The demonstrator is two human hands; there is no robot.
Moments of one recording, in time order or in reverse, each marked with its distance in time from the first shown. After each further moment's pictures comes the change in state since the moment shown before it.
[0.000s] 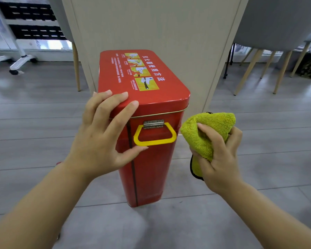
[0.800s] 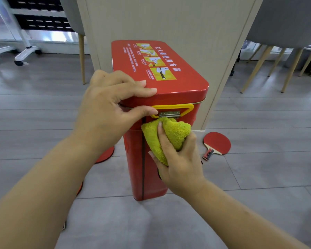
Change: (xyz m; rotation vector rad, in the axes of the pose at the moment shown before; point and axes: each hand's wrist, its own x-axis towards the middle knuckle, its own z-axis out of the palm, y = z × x) left_hand 0.027 -0.001 -0.024 -0.379 0.028 -0.322; right_hand -0.012 -0.062 0.076 -0.137 0.020 -0.257
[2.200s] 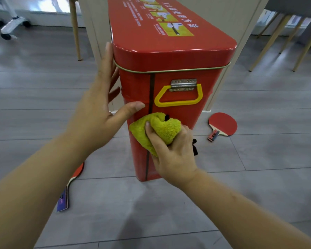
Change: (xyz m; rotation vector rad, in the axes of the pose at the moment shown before) left_hand -0.051 -0.053 0.020 -0.292 -0.231 -0.248; right_hand -0.034 -0.005 0.048 -0.070 -0.009 -0.091
